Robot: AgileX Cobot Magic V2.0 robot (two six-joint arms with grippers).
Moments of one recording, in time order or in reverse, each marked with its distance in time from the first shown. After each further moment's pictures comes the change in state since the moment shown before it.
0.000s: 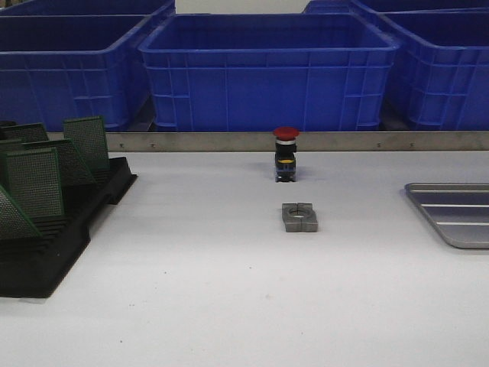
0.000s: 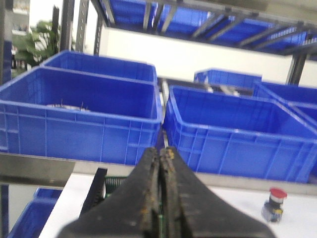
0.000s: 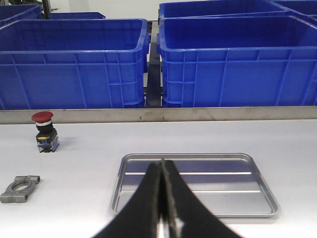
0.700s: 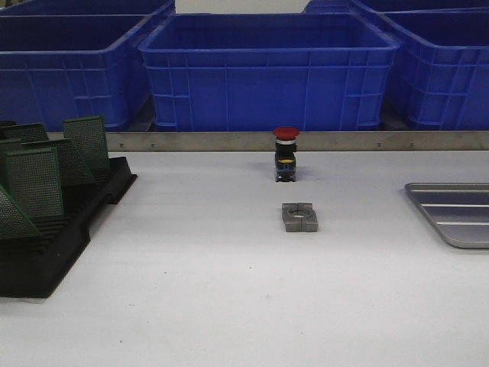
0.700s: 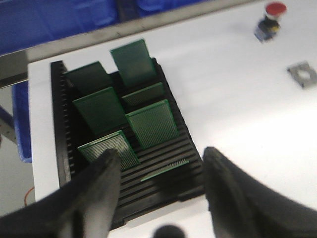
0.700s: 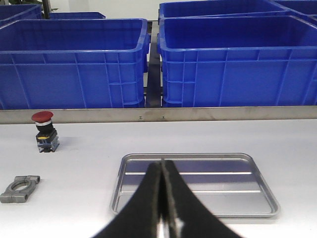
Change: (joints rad) left arm 0.000 0.782 -0.538 -0.124 0.550 0.502; right arm 0.000 0.000 0.000 0.000 0.000 0.000
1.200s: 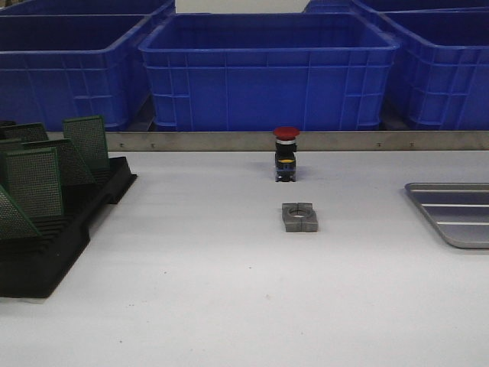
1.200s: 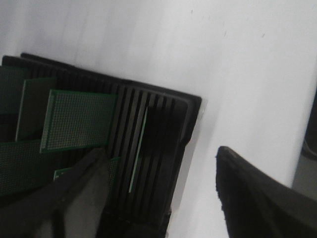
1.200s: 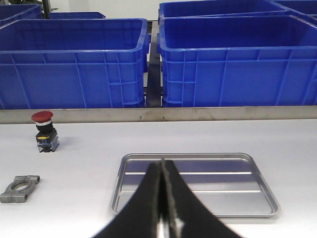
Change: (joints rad) left arm -0.003 0.396 -0.066 -0.059 0.170 1.011; right arm 0.000 0.000 0.000 0.000 0.000 0.000
